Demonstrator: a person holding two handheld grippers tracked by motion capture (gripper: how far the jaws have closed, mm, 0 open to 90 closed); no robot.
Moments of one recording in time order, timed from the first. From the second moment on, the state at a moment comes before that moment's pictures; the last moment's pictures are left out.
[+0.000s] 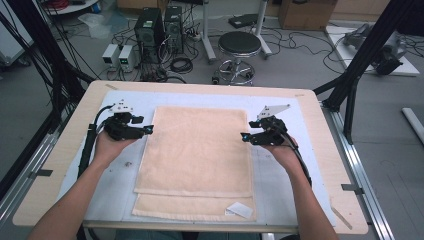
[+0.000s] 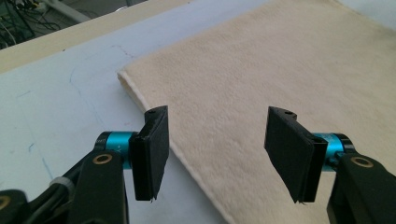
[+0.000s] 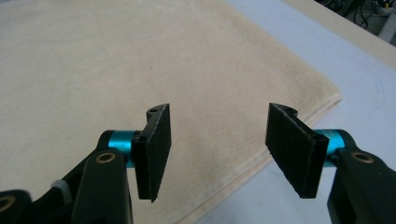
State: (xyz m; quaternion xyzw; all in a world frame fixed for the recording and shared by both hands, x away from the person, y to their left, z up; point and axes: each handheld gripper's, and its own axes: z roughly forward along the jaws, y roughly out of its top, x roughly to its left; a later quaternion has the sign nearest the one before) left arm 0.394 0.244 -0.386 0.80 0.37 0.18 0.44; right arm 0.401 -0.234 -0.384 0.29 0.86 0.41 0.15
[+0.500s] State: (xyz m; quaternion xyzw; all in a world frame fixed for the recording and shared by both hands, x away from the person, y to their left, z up) left arm 0.340 0.241 -0.412 0.83 0.34 0.15 0.42; right arm 0.356 -0.227 -0.388 0.27 0.86 0.40 0.14
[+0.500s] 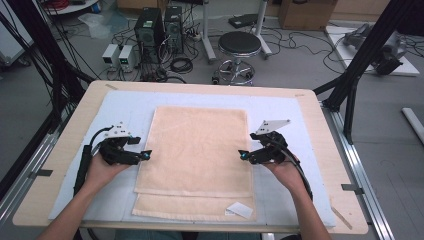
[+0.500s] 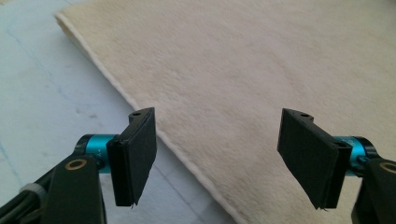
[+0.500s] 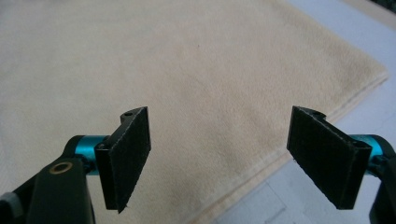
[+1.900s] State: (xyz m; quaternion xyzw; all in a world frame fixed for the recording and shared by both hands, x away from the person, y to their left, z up) left arm 0.303 0.224 -0.430 0.86 0.27 0.12 0.42; right arm 0.316 -0.217 -0.431 0.21 0.90 0.37 0.08
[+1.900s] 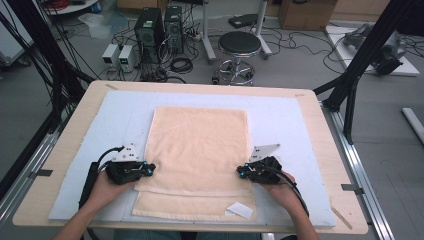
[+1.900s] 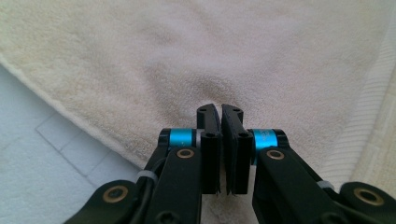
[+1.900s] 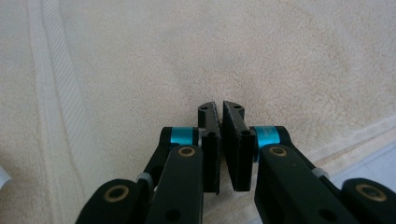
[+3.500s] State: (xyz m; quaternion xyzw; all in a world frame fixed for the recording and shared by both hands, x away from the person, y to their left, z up) left arm 0.263 0.216 -0.428 0.88 0.24 0.10 0.41; right arm 0.246 -0.222 -0.413 0.10 0.91 0.39 0.05
